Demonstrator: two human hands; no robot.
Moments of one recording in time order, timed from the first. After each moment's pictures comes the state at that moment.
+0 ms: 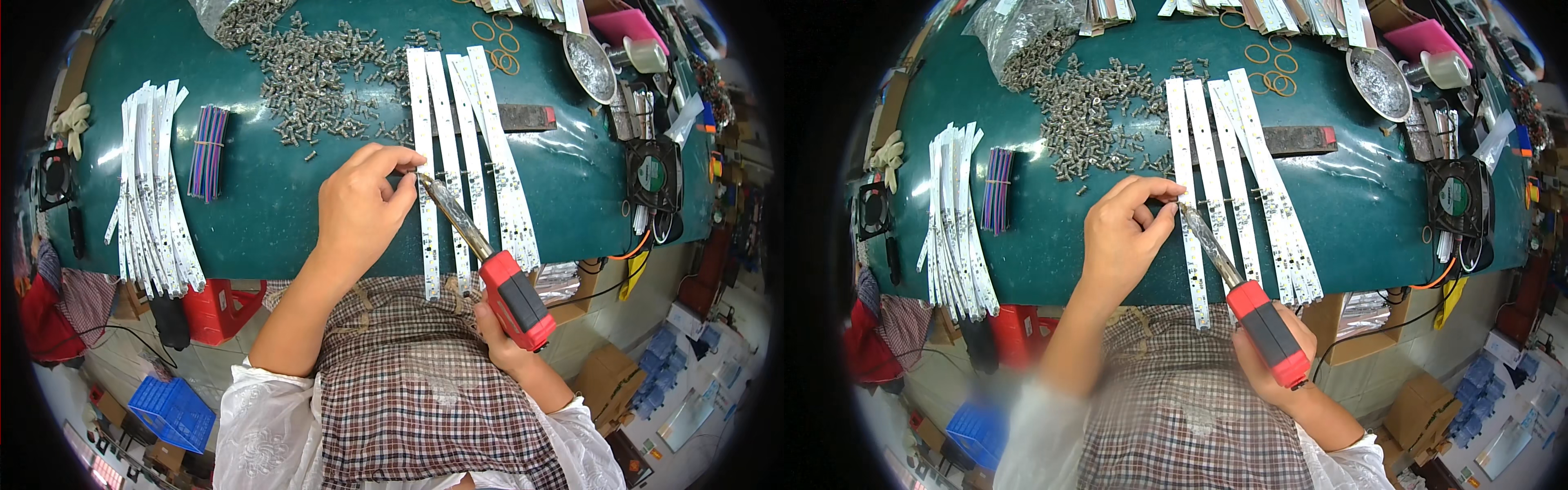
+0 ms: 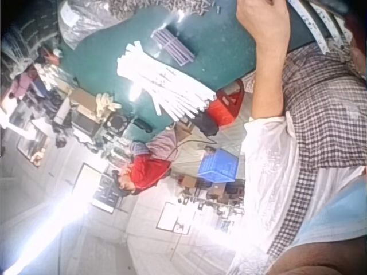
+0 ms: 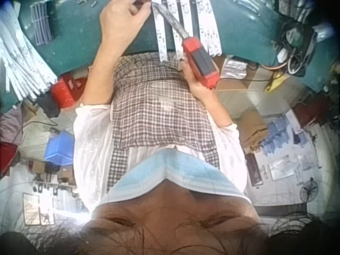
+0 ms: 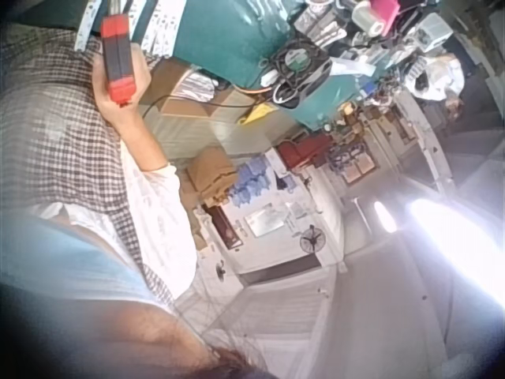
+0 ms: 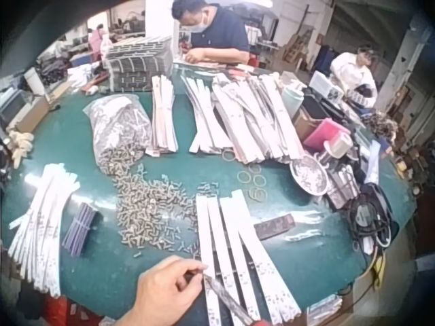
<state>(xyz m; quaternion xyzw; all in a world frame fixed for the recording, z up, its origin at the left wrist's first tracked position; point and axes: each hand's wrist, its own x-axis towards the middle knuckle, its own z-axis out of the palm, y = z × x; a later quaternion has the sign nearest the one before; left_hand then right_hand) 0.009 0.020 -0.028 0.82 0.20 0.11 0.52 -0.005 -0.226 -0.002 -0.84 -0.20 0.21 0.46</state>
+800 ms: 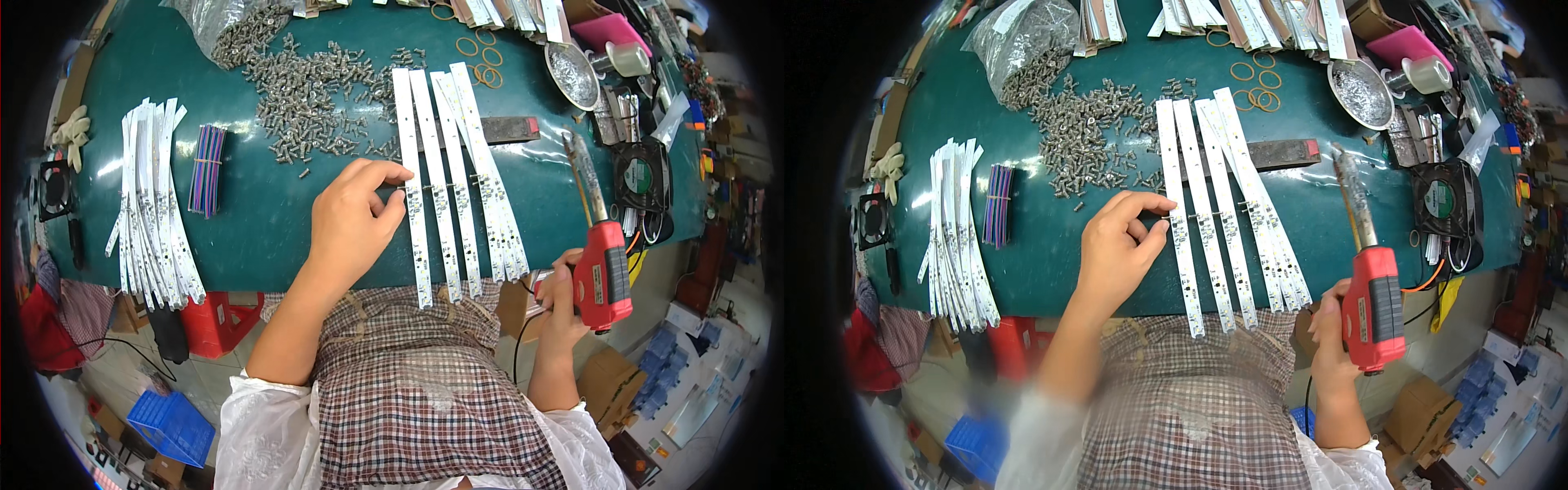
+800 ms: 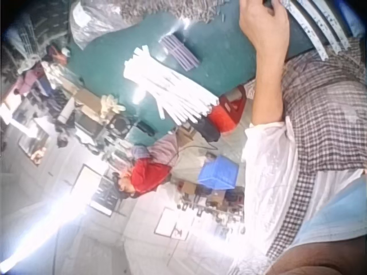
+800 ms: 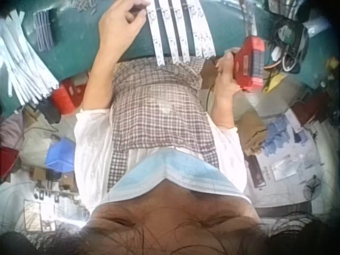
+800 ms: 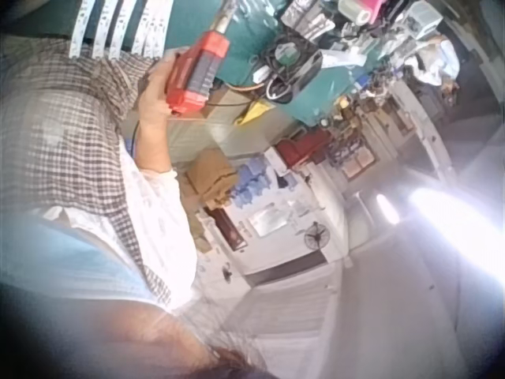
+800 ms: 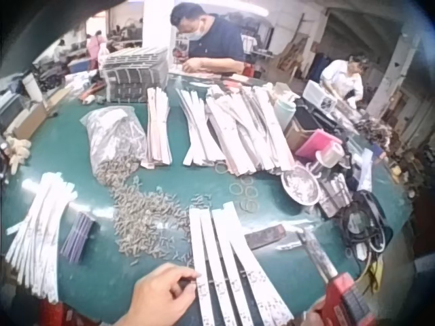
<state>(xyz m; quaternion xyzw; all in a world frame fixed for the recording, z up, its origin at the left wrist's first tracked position) 0.008 0.024 -0.021 0.82 0.20 0.08 0.53 0.039 -0.229 0.030 -0.81 -0.04 0.01 0.59</state>
